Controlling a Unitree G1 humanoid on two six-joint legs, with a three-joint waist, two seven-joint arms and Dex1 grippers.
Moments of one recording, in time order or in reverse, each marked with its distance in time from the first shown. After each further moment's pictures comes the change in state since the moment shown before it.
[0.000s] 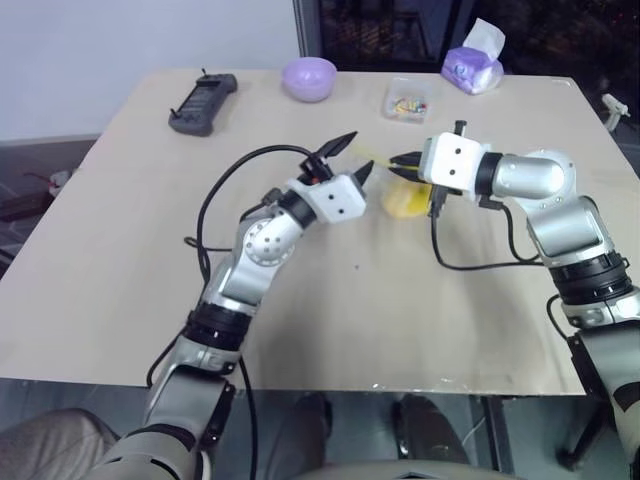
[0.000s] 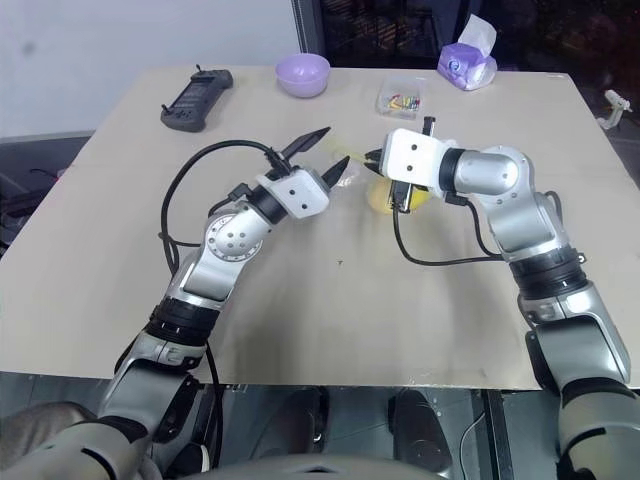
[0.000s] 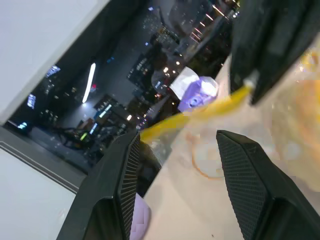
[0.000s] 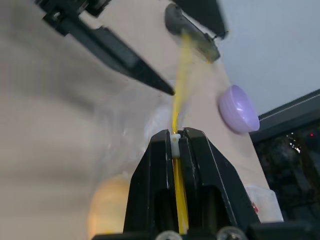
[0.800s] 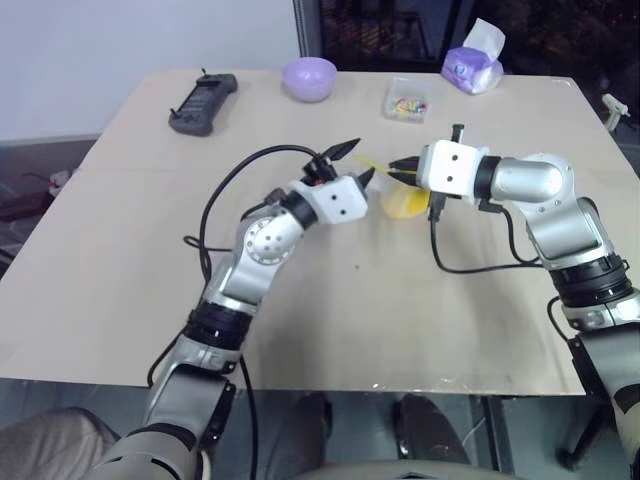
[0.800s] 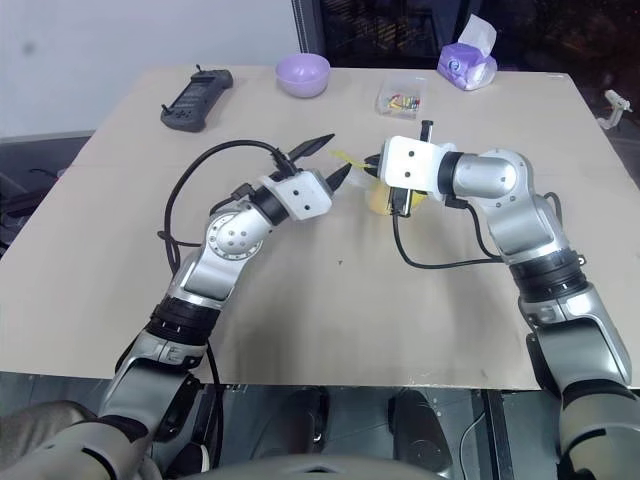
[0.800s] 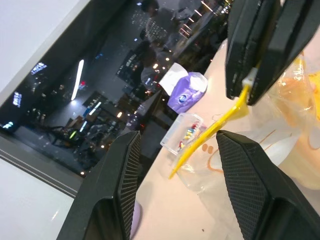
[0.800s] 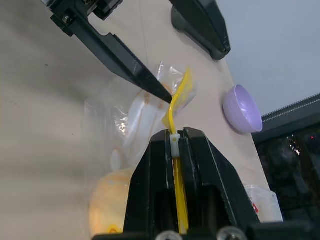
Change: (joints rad) left arm 0.004 -0.006 -0.008 0.003 -0.002 0.030 -0.077; right arm 0.010 -0.003 0.002 -0.018 -0.024 -0.016 0.010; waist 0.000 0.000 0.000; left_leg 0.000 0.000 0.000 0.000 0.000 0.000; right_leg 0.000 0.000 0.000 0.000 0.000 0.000
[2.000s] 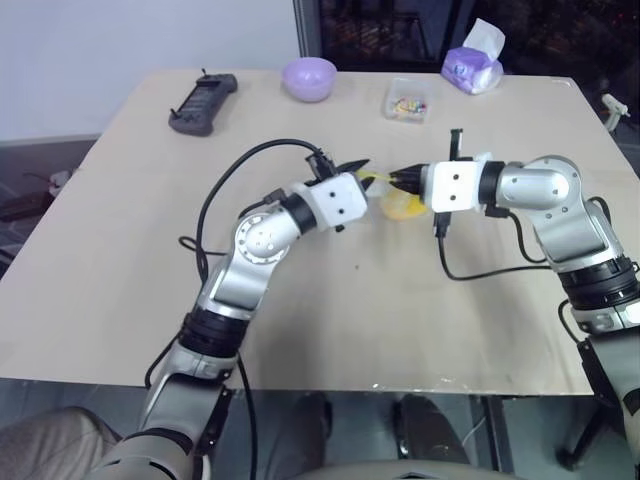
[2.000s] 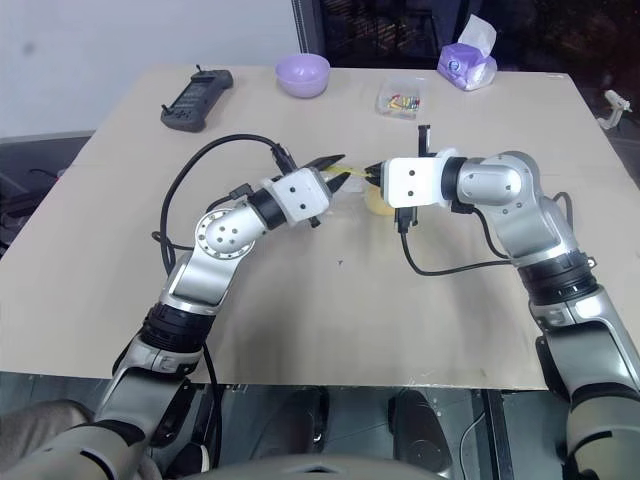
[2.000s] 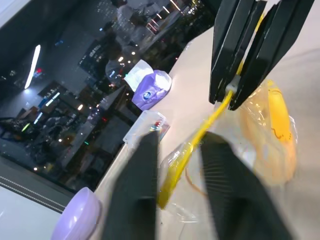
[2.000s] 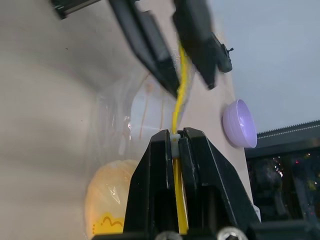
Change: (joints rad) left arm 0.025 0.016 0.004 -0.139 -0.117 0.184 -0.180; right arm 0.016 -0.044 0.013 -0.005 -0.046 -0.145 0.022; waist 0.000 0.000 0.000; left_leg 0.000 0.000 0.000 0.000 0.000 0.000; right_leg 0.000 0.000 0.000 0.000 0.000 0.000
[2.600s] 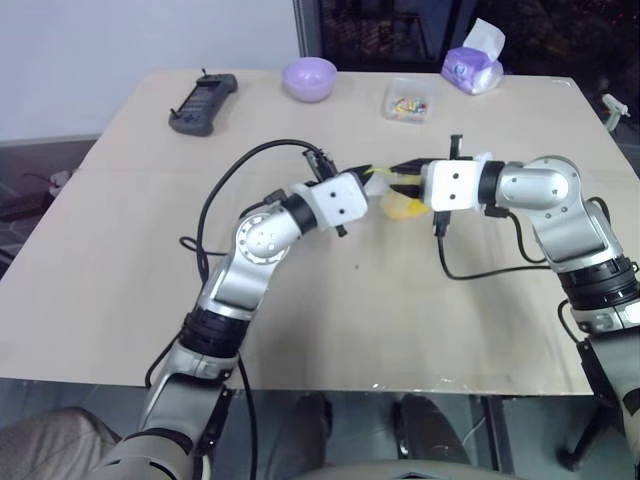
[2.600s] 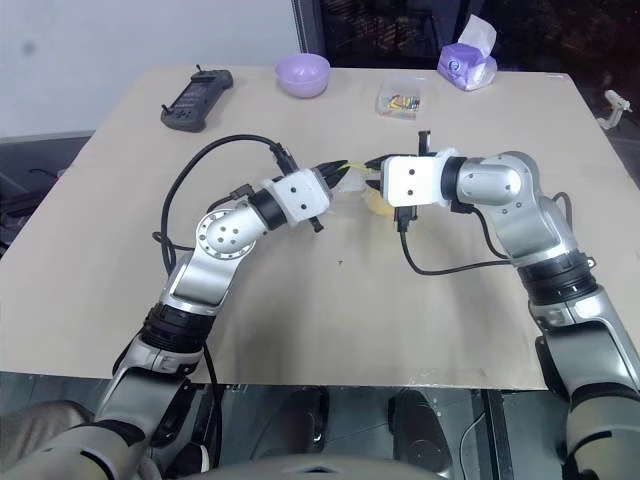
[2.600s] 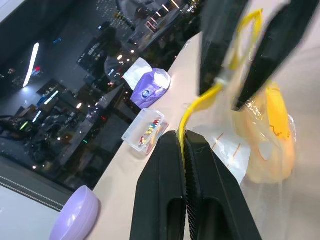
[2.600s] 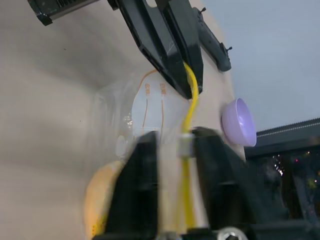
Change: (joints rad) left arm 0.000 0.000 -0.001 0.000 0.002 0.002 0.009; right arm 0.000 0.002 0.000 0.000 0.000 0.021 -0.003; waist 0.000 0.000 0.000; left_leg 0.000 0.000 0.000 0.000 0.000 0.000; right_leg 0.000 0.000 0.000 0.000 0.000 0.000
